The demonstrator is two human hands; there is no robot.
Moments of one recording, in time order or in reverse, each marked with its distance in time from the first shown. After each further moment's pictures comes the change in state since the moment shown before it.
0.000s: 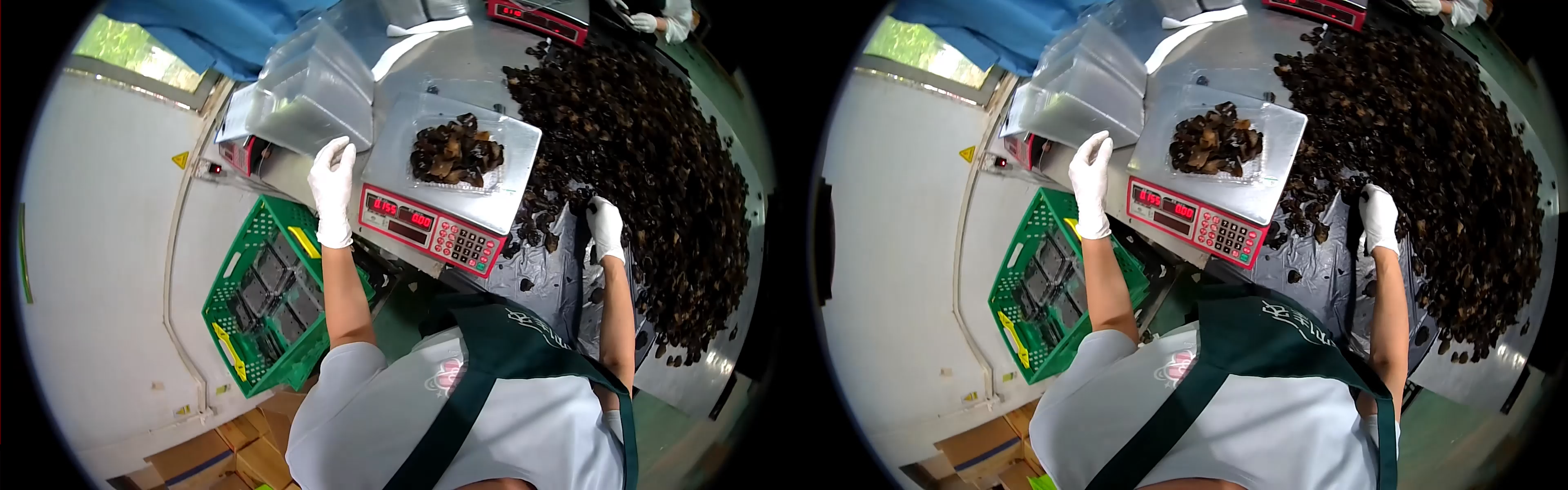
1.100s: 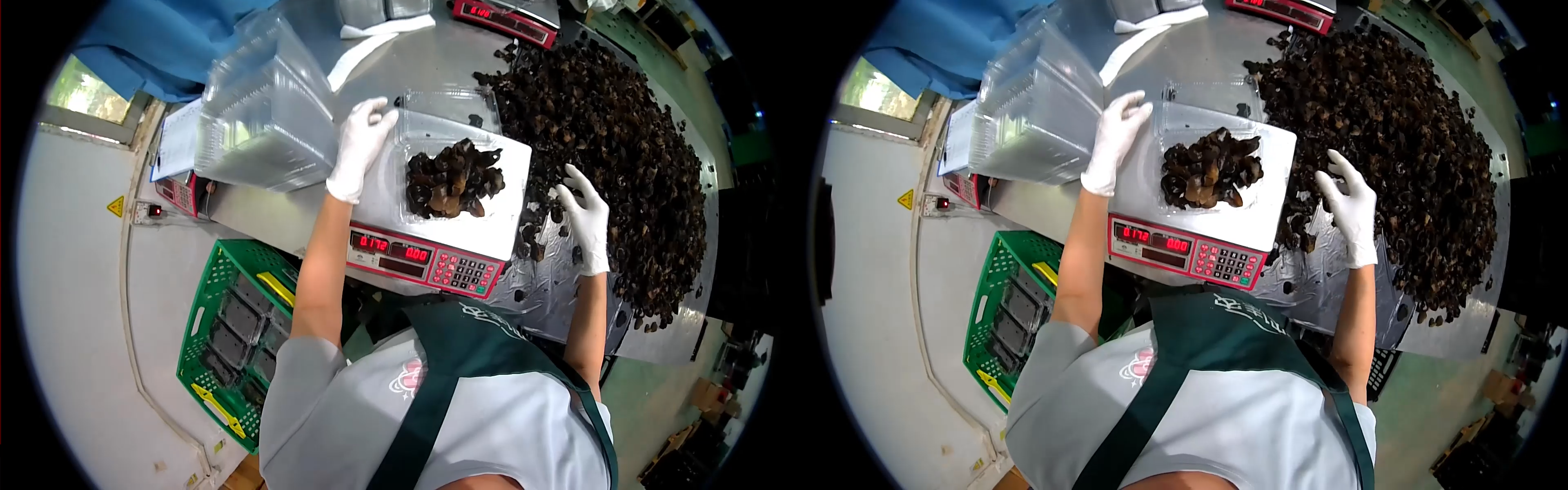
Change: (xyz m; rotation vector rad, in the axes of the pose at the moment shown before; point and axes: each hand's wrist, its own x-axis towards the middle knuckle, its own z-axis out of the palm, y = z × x) left_hand 0.099 -0.023 0.108 -0.053 -0.501 0.018; right_hand 0.018 -0.160 -0.083 0.529 0.088 0.269
